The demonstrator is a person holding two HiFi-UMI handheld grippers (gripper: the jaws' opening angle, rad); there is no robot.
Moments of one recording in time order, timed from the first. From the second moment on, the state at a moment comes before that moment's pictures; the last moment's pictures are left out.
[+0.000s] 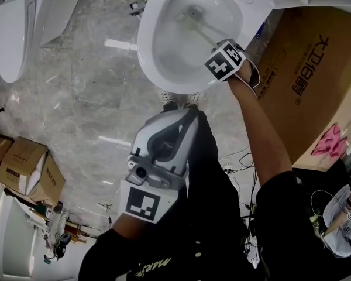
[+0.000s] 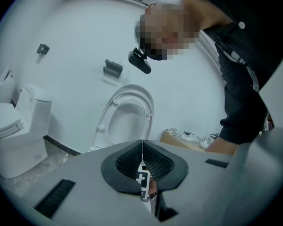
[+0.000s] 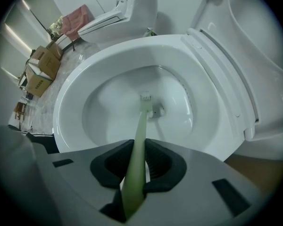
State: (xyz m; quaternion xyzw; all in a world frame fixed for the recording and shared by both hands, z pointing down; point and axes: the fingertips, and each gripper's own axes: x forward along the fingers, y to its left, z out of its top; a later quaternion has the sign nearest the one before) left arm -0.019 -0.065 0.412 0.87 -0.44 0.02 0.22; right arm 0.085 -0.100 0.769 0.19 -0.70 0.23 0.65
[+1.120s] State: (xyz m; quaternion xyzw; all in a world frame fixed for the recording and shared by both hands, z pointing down) left arm -0.027 -0.059 0.405 0.87 -0.44 0.01 0.21; right arm 0.133 -0.141 0.755 0.22 -0.66 0.15 0.70
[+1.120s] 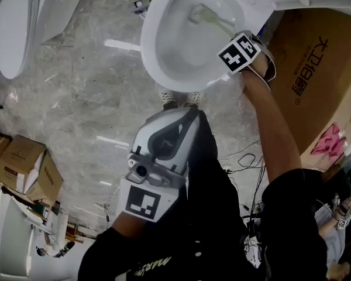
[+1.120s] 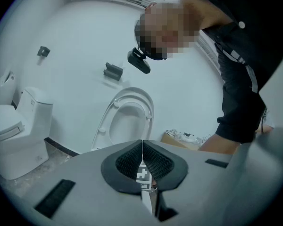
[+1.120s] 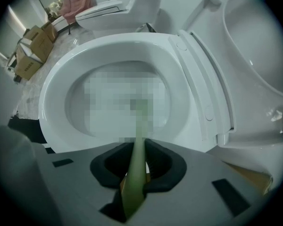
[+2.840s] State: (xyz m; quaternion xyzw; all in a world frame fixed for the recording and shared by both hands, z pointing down) left arm -0.018 -0.056 0.377 0.88 -0.43 0.01 0.19; right arm 0.095 -0.092 0.724 0.15 -0.70 0.13 0.69
